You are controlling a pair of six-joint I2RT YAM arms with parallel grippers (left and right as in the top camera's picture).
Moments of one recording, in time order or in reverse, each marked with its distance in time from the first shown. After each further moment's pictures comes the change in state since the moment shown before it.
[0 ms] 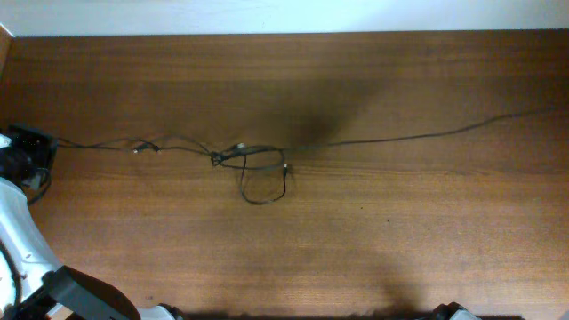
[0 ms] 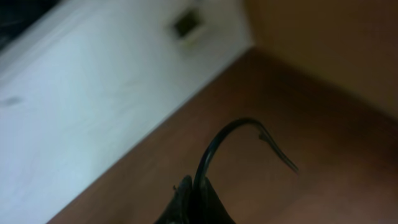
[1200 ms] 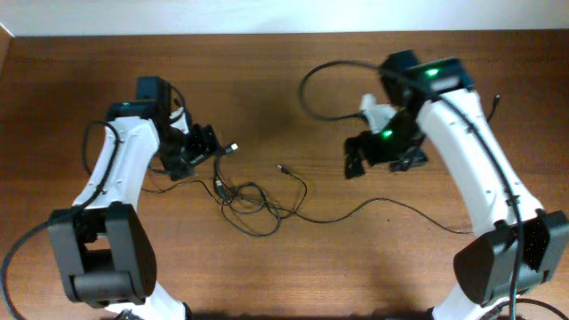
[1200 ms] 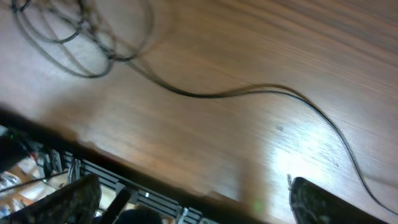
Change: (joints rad) left arm -0.710 0.225 -0.052 -0.253 -0.072 0.182; right arm 1.002 0.486 0.099 -0.733 -0.066 -0.333
